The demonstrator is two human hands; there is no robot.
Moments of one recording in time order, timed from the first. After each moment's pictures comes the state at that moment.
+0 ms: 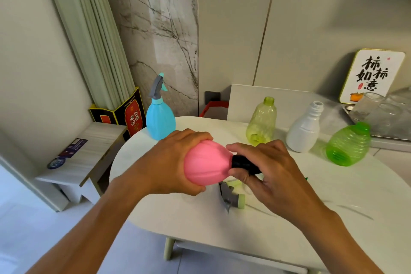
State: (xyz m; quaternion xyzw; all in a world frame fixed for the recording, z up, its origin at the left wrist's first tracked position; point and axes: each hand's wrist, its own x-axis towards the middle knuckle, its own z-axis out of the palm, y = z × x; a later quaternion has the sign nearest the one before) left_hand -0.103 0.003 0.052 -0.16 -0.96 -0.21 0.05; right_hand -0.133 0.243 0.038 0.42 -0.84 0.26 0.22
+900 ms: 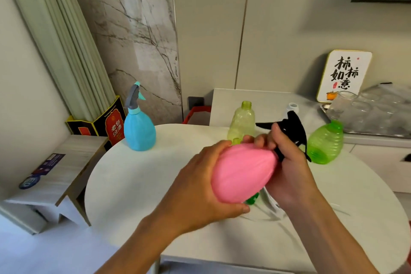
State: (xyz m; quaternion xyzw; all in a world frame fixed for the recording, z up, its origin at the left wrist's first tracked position) left_hand -0.096 0.098 0.048 -0.12 -0.93 -0.35 0.04; right_hand -0.157 0.271 0.056 0.05 -0.39 0.91 -0.11
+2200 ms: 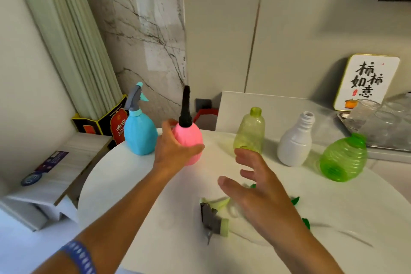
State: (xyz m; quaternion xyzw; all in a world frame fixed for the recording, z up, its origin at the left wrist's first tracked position) left_hand -0.232 0.039 -0.007 0.21 -0.86 -0.44 0.17; right_hand -0.142 0.242 0.047 0.07 -0.80 0.59 -0.10
